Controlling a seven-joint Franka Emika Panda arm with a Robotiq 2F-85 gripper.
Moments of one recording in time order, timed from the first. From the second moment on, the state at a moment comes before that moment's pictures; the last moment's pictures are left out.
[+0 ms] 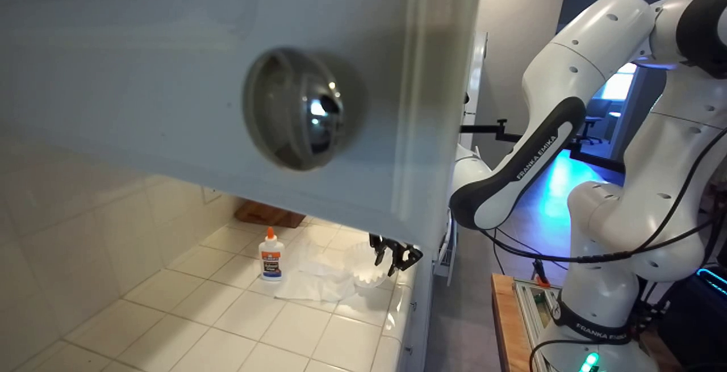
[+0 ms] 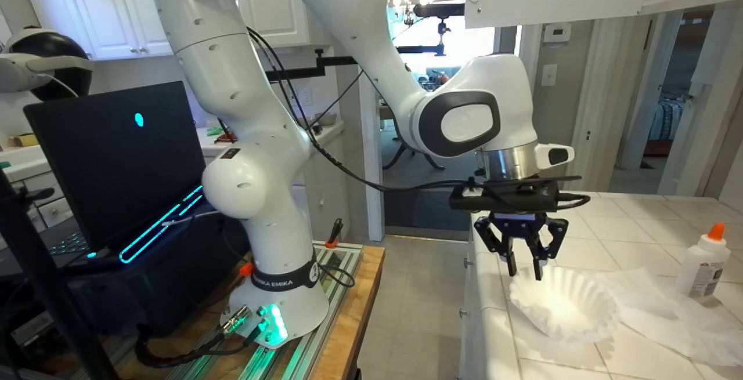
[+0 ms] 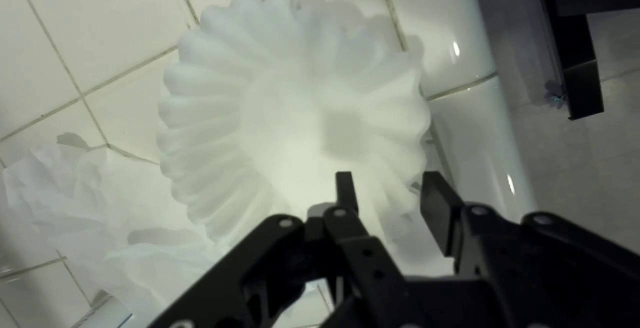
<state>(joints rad) 0.12 -0.25 -0.05 -2.76 -0.40 2.72 -0.75</state>
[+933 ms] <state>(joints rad) 0.12 -0.25 -0.05 -2.76 -0.36 2.71 -0.76</state>
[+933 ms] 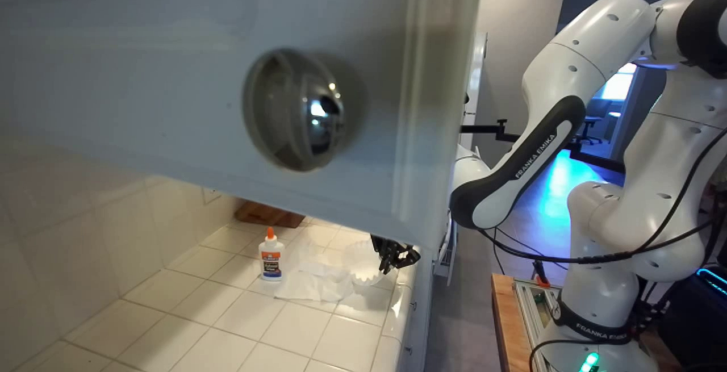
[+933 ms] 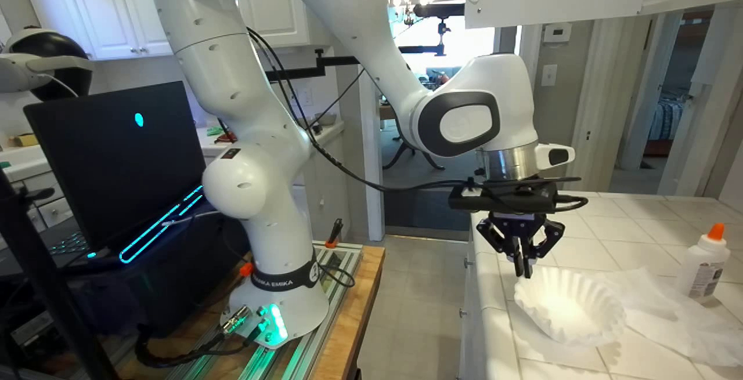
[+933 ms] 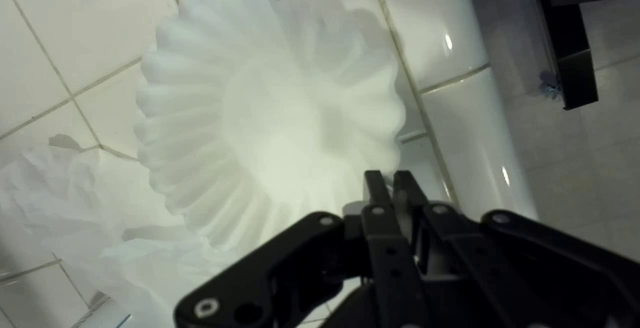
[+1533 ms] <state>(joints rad) 0.14 -0.26 -0.04 -2.76 -0.36 2.70 -0.77</state>
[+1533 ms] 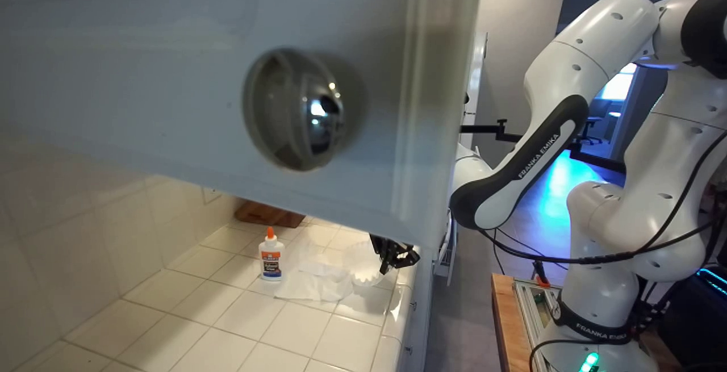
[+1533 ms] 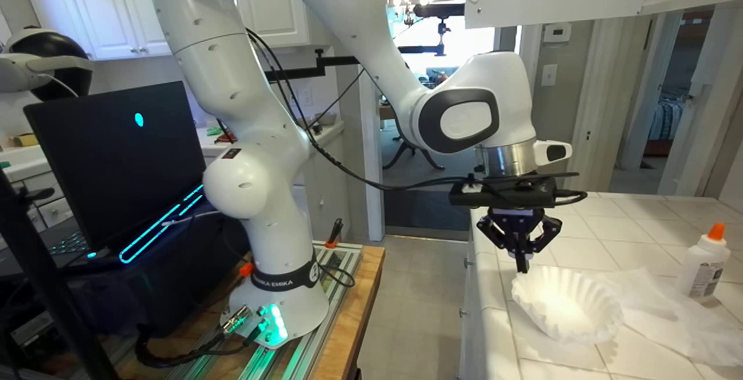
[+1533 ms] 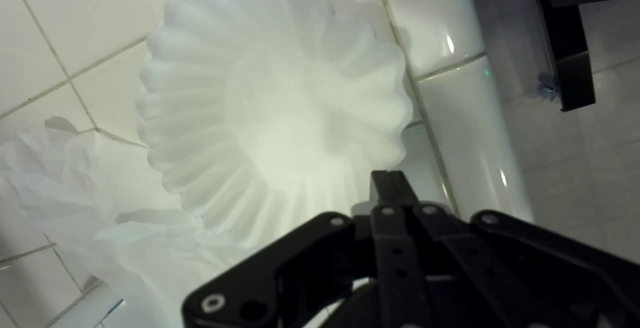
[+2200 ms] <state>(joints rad) 0.14 -0.29 -0.03 -2.76 -0.35 2.70 -0.77</state>
